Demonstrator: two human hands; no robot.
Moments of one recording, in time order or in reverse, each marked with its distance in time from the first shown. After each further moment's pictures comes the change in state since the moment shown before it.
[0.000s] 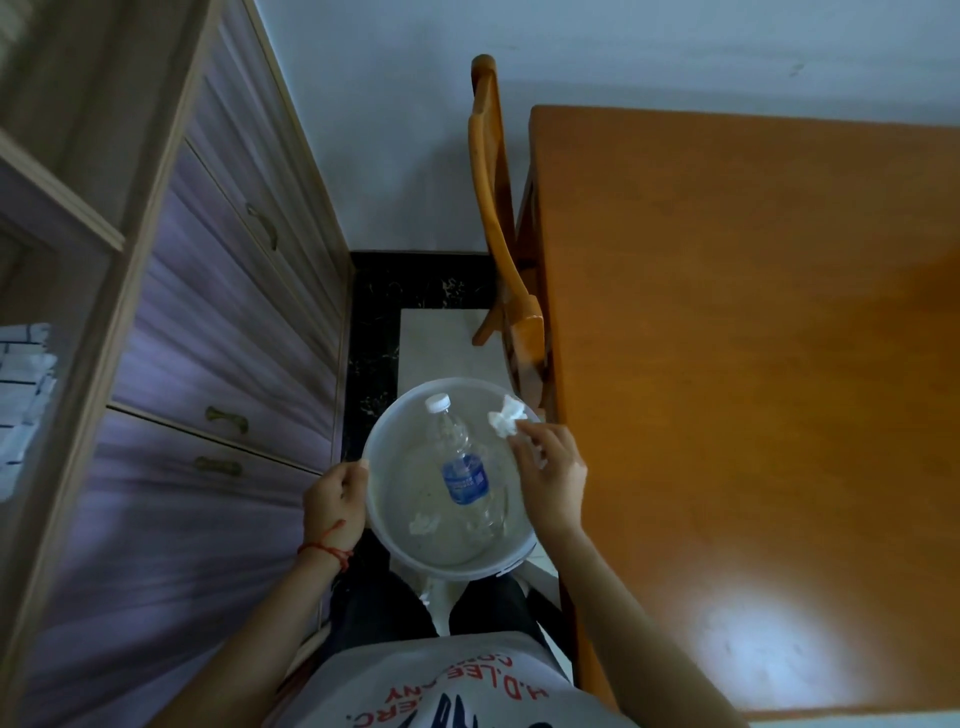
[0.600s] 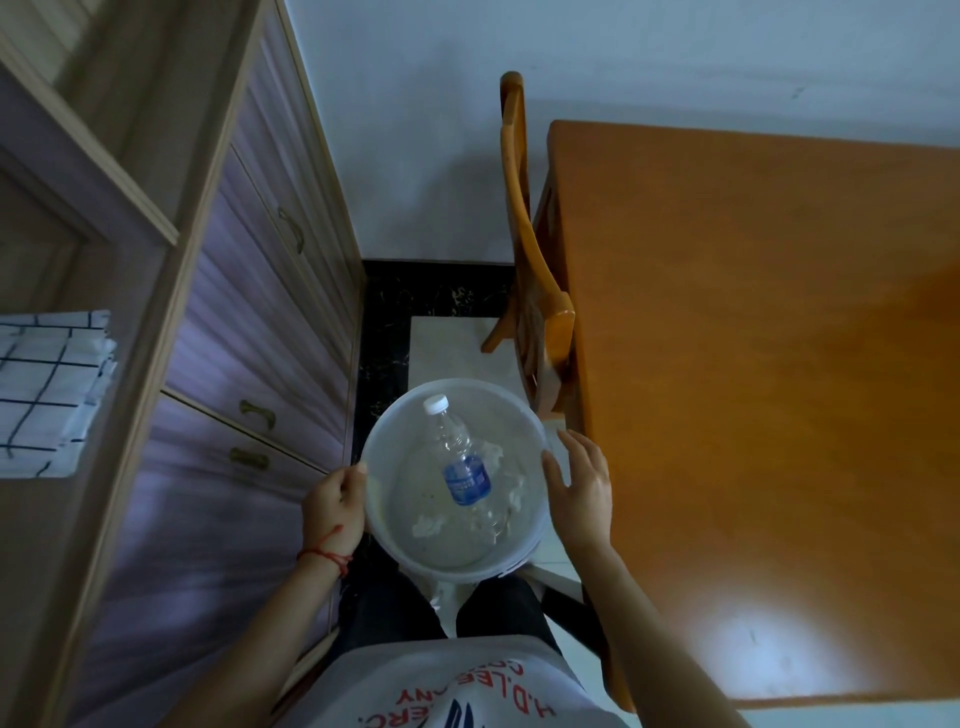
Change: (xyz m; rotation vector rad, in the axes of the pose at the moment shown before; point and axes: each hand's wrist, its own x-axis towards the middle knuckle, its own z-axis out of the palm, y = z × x) left_hand -0.006 -0.017 -0.034 -0.004 0.063 0.022; right_hand -0.030 0.000 -0.003 -0.187 -0.076 0.136
